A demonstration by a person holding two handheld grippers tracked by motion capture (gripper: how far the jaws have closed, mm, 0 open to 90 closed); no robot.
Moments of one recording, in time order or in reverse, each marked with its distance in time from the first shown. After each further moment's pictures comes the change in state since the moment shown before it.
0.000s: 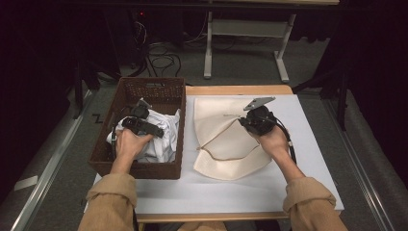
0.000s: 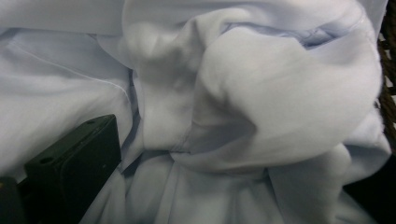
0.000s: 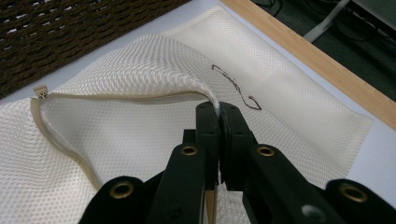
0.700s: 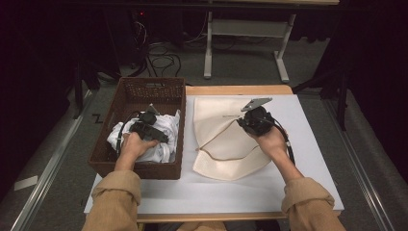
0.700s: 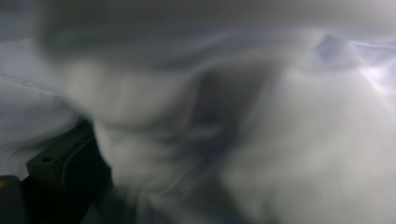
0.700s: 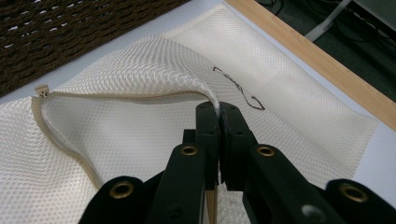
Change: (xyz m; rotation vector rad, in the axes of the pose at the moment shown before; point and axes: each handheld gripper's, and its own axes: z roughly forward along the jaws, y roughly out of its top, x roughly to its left) left arm -0.008 -0.001 0.035 0.146 -0.022 0.052; right arm 0.005 0.002 0.003 0.008 -0.002 -0.013
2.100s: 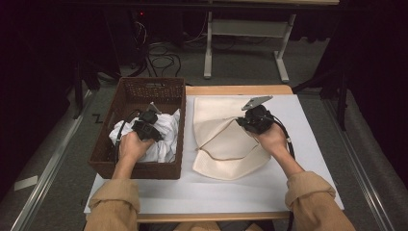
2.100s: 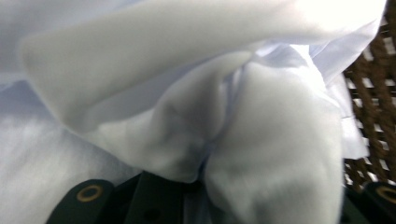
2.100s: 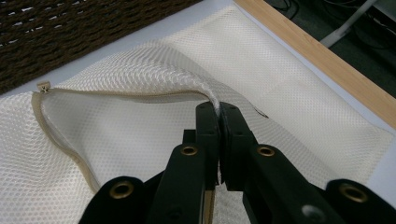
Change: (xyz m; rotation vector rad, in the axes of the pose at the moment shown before) left arm -0.014 -0.005 -0.033 -0.033 -0.024 0.041; right arm -0.012 -0.001 0.012 -0.011 0.067 -0.033
